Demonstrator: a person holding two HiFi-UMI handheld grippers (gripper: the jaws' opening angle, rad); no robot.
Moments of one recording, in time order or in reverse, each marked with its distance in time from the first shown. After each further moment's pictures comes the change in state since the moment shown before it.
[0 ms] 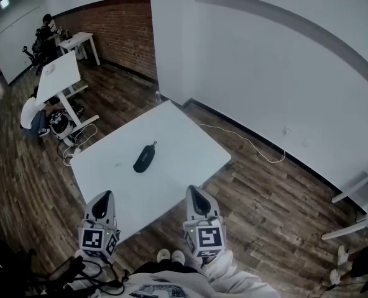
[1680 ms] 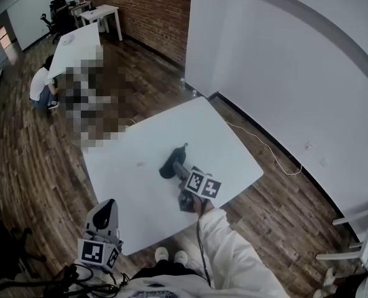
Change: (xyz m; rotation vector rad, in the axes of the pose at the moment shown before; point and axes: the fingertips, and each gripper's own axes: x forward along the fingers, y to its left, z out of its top) left arm 0.008 0.103 -0.043 -0.080 0.053 0.073; right arm 0.255 0.057 -0.208 0.604 0.583 0.075
